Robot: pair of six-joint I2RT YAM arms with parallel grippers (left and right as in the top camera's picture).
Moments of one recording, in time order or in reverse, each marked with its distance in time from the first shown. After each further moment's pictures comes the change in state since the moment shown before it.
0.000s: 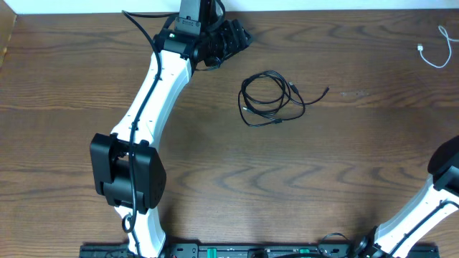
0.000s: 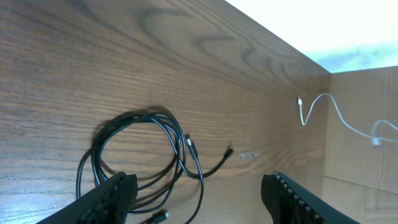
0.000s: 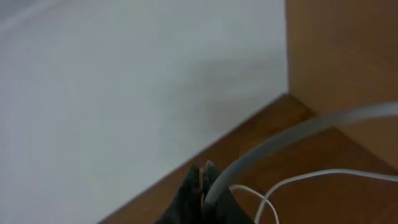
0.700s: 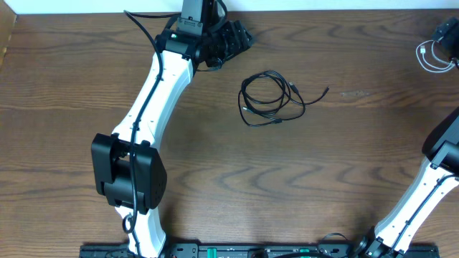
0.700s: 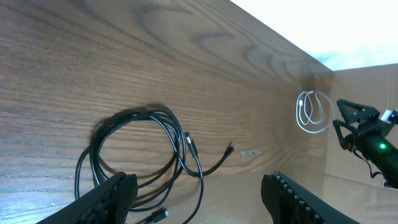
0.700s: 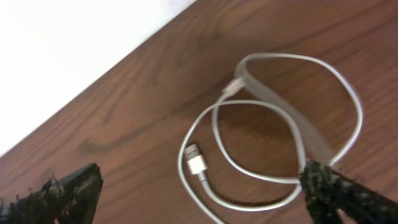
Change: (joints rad) left arm -0.011 0.000 0.000 -0.005 -0.004 0.004; right arm 0.010 0.302 0.008 -0.080 -0.060 -0.034
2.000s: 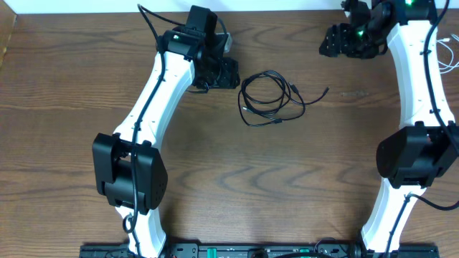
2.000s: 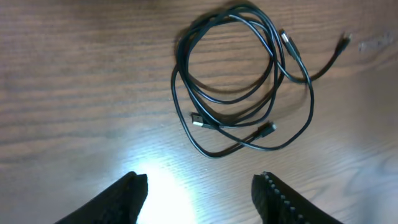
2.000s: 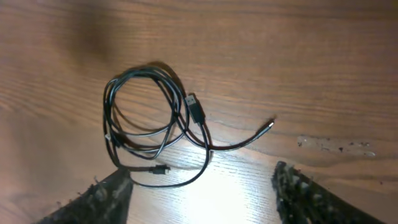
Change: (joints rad) left arm -0.010 0.002 -0.013 -0.388 -0.116 0.493; right arm 0.534 -0.336 0.008 -0.796 -0.126 -0.240
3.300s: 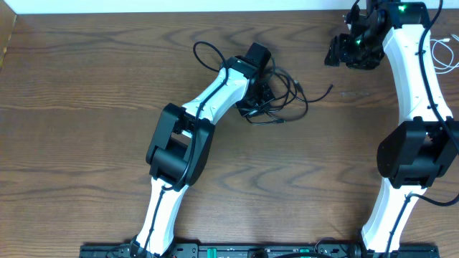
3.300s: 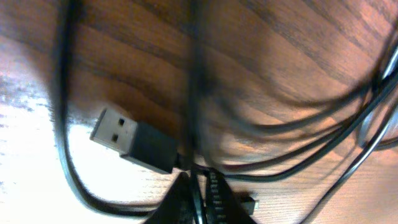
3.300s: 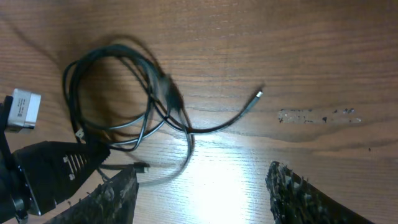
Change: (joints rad) left arm -0.209 0.314 -0.013 0.200 0.006 -0.721; right arm -0.002 0.000 -0.108 0.024 0.093 0.066
